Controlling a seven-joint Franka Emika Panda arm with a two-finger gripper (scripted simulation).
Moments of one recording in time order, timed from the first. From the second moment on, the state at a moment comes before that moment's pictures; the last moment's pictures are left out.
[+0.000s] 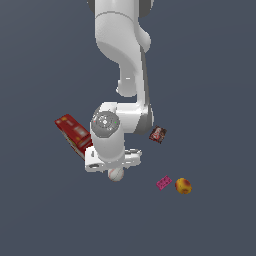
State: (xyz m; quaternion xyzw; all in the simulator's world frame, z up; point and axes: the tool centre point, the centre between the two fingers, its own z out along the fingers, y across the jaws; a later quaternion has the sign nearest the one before) arm 0.101 -0.054 0.087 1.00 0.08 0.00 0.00
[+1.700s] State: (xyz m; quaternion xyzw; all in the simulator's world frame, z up) arm 0.092 -0.056 0.082 1.00 0.08 0.00 0.00
